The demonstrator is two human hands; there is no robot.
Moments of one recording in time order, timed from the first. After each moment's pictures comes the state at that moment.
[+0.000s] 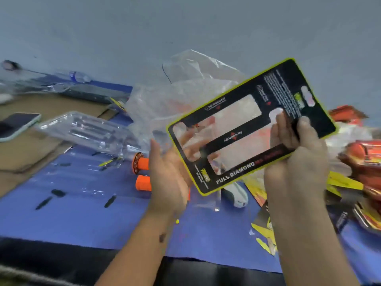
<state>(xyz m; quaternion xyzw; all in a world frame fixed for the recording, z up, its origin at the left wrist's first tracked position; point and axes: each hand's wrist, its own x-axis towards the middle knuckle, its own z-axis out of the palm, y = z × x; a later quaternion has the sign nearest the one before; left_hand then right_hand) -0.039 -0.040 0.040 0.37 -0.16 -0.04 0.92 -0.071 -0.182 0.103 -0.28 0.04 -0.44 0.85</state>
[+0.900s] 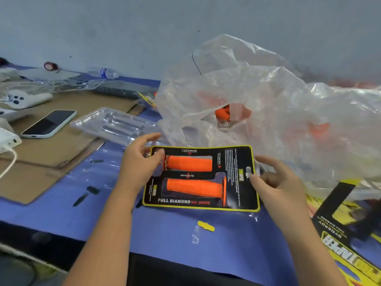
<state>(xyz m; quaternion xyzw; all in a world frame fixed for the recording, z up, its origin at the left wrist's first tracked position) 0.062 0.090 -0.019 0.77 -0.07 0.19 0.61 -0.050 -0.172 0.005 -0.78 0.05 -0.20 0.58</state>
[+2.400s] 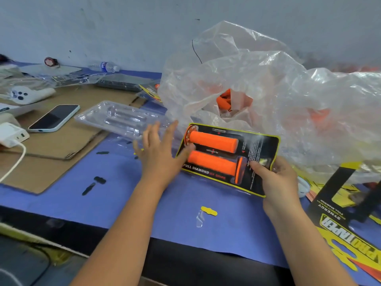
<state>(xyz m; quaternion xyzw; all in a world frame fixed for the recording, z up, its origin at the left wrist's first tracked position) 0.055 0.054 -0.031 0.93 -0.04 0.26 0.26 -0.021 -0.173 -0.033 -0.61 0.15 -0.22 0.75</state>
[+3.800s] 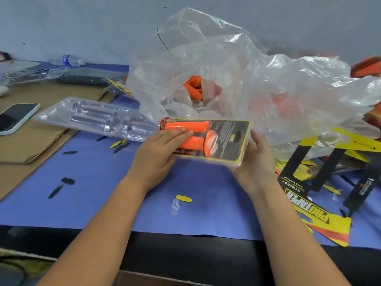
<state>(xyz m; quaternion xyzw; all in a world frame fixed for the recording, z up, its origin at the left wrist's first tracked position) 0.037 0.032 -0.025 0.84 -0.40 0.28 0.22 -0.026 -0.190 -0.013 -0.39 0.07 -0.06 0.92</state>
